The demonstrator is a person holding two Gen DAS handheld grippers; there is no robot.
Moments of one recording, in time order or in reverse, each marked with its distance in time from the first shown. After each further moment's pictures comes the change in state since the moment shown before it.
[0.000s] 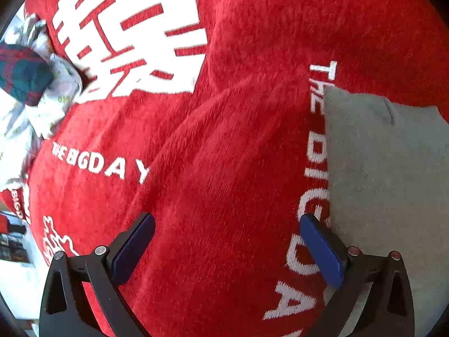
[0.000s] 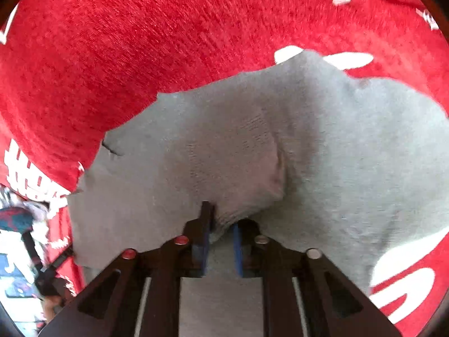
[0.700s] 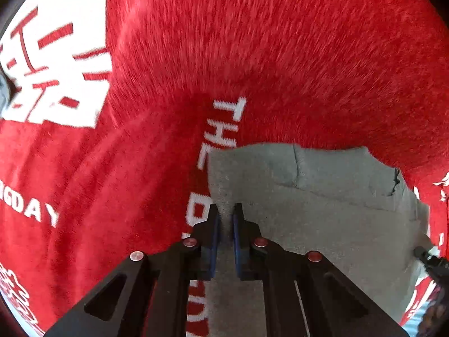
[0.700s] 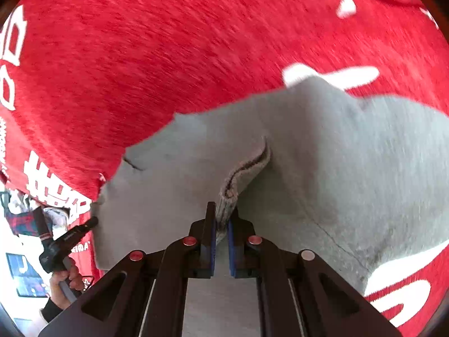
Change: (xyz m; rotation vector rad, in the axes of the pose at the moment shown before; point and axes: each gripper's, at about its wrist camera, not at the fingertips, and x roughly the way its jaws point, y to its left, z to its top) left arm -0.003 -0.034 0.058 0.013 0.007 -0.381; right arm -0.008 -0.002 0.019 0.026 -0.026 0.119
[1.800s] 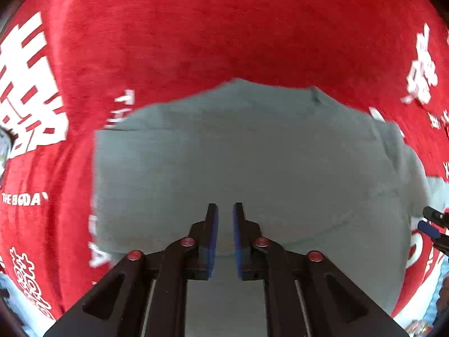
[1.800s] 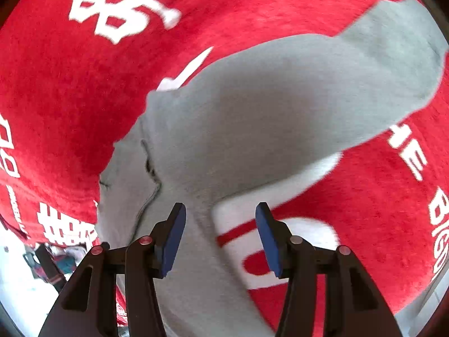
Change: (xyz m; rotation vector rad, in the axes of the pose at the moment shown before) left arm -0.054 -0.171 -0.085 0.268 0.051 0.049; right arm -0.093 -0.155 -0.052 0.367 0.004 0.015
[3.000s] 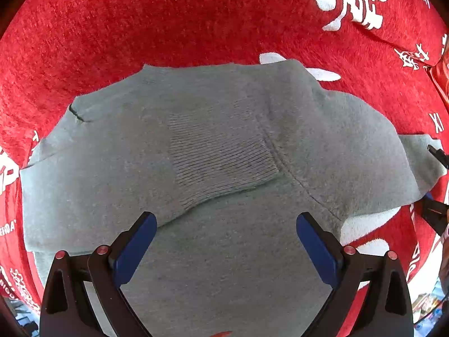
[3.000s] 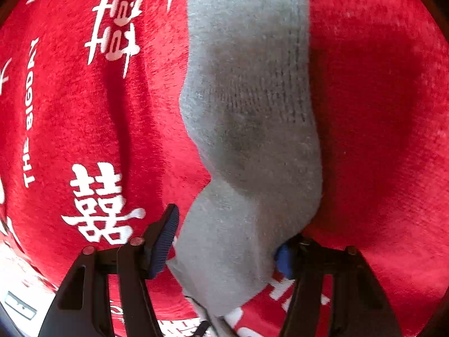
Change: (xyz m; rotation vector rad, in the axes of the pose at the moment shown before) left arm 0.034 -0.203 -0.001 0.186 0.101 -0.010; right arm -0.043 -0.200 0.086 0.640 -0.232 0.415
